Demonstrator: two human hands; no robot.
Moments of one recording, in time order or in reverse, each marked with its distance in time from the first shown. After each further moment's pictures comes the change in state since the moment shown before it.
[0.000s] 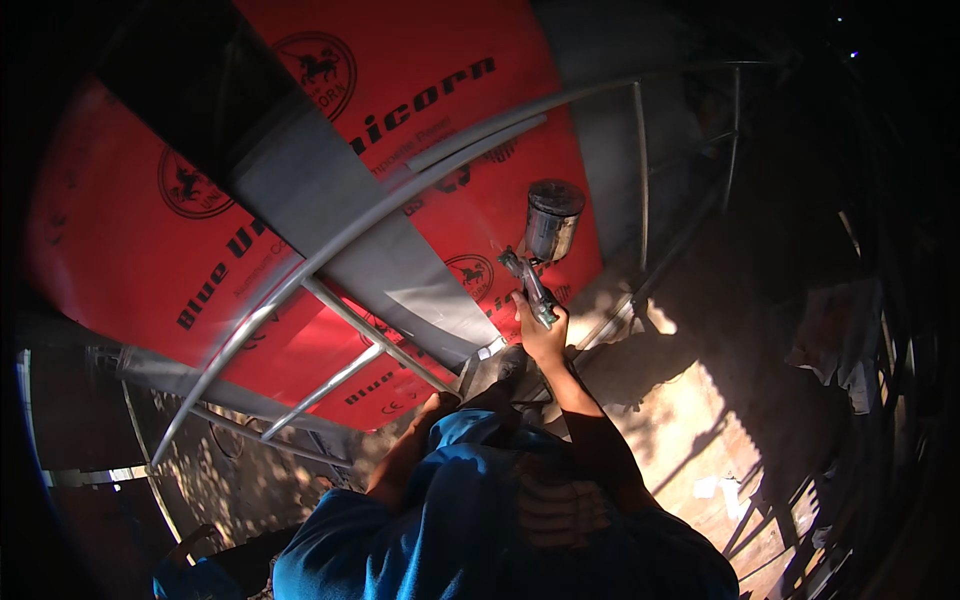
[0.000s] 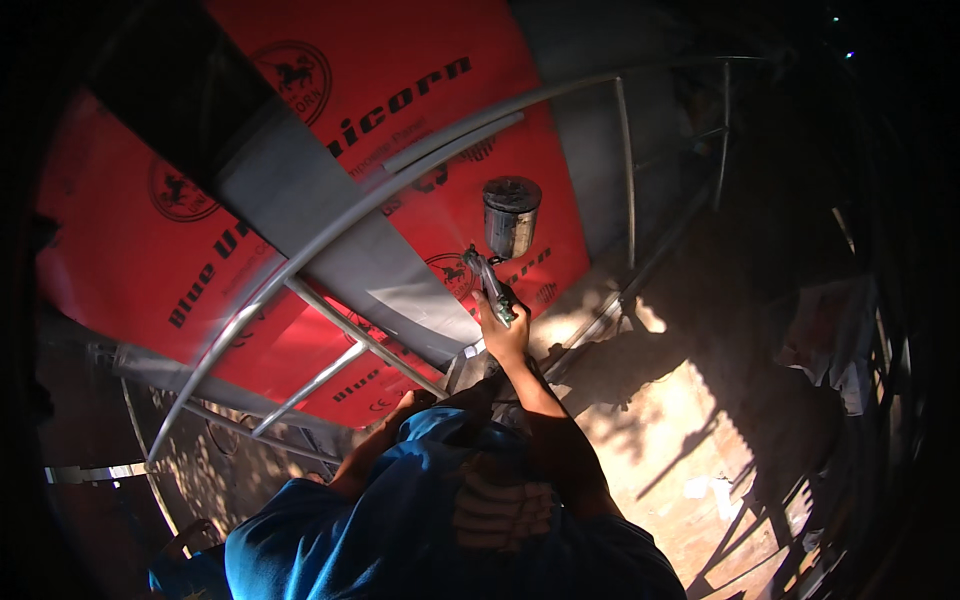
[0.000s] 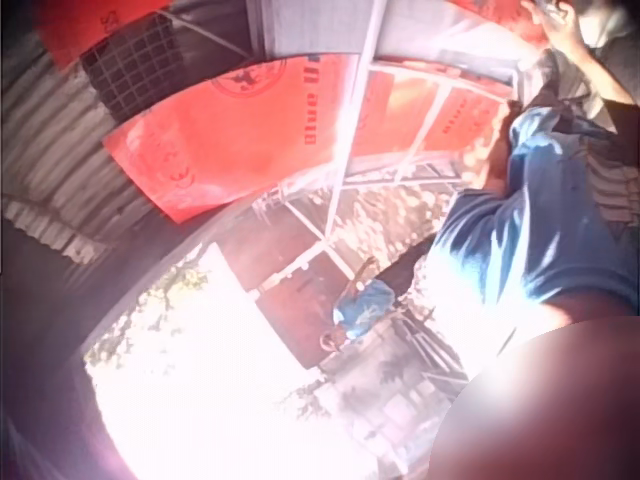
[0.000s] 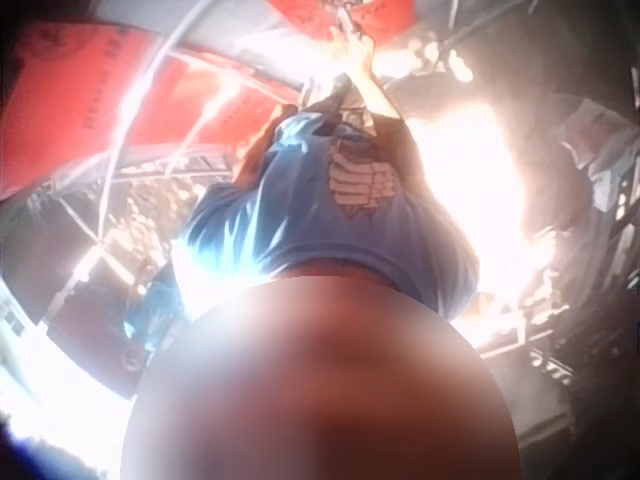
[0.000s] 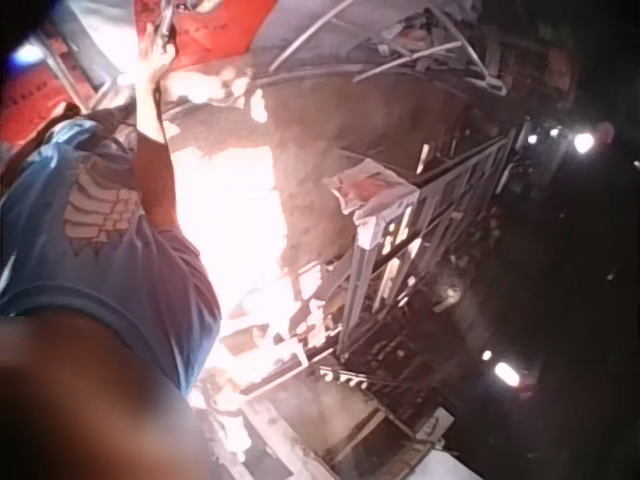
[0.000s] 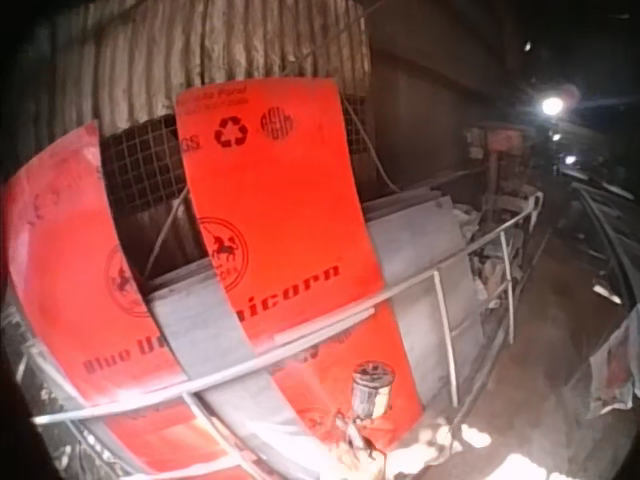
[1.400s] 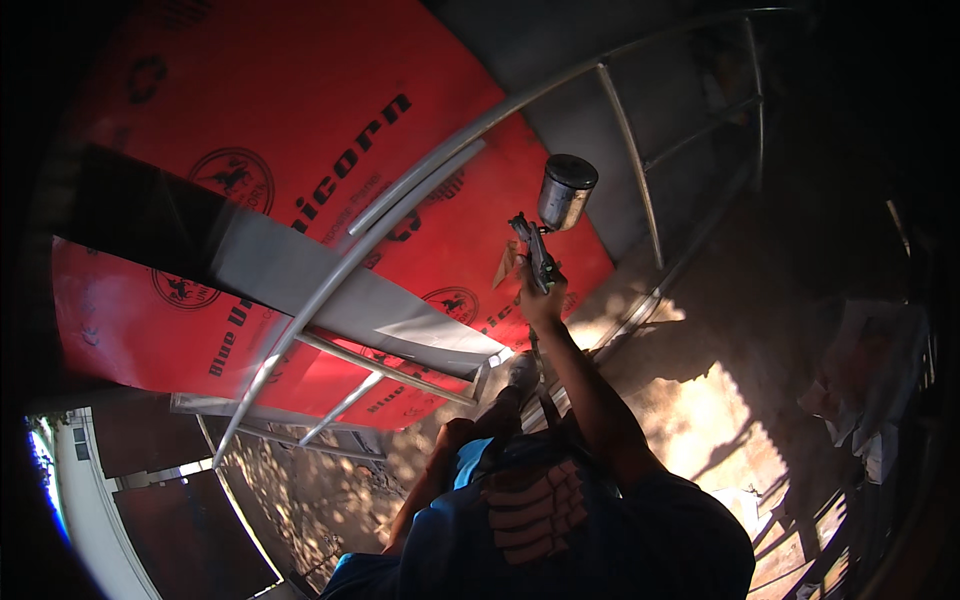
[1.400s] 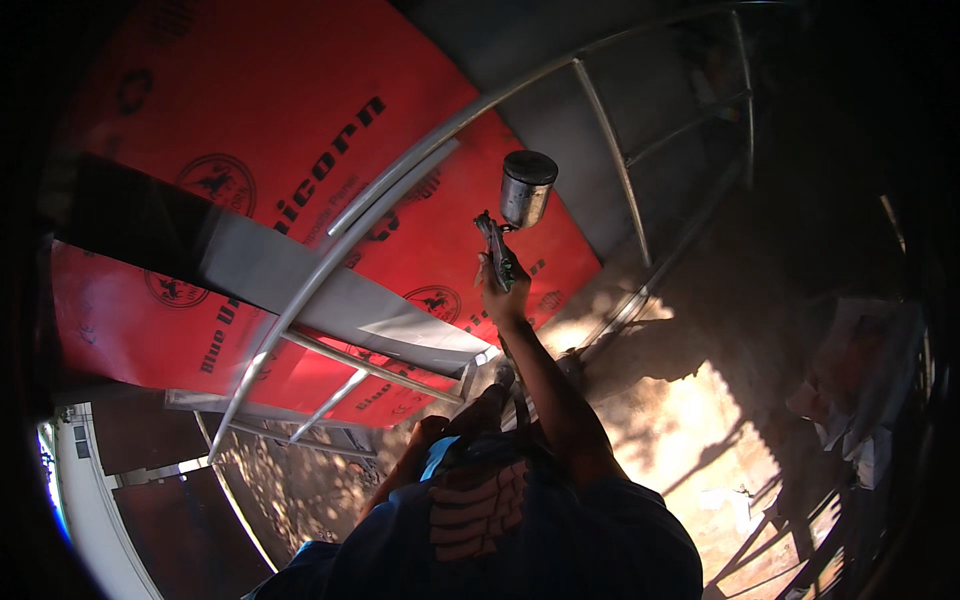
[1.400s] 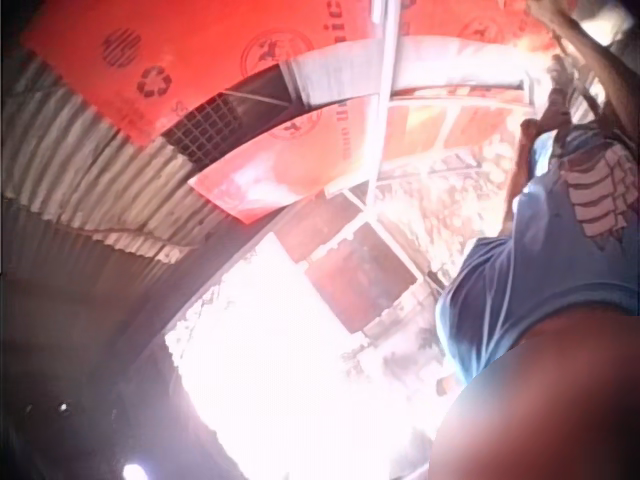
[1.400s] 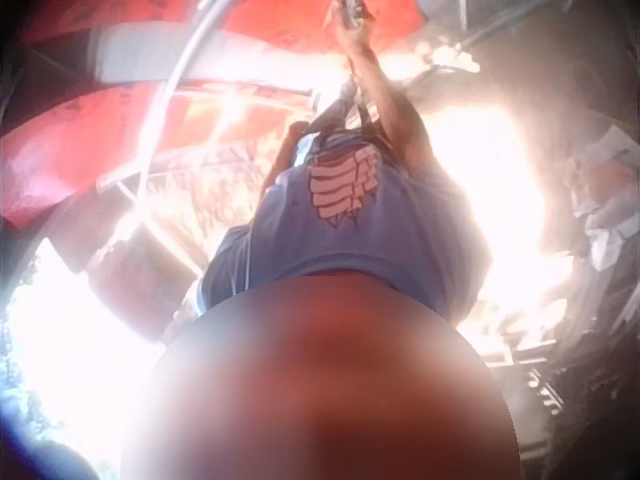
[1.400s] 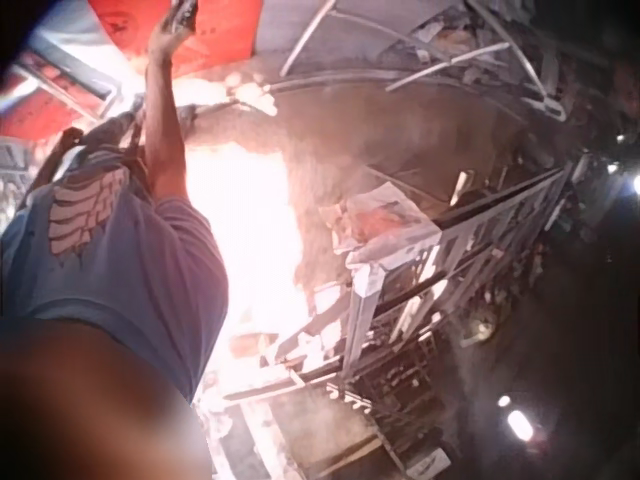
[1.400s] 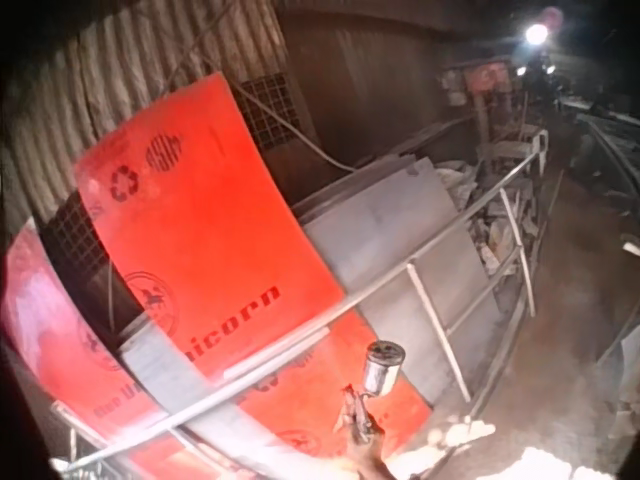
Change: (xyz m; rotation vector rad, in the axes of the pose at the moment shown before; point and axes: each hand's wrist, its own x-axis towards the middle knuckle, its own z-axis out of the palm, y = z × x) left_hand 0.014 0.131 0.094 0.814 0.075 0.199; right_hand 0.244 0.020 -0.095 0.562 -0.017 -0.054
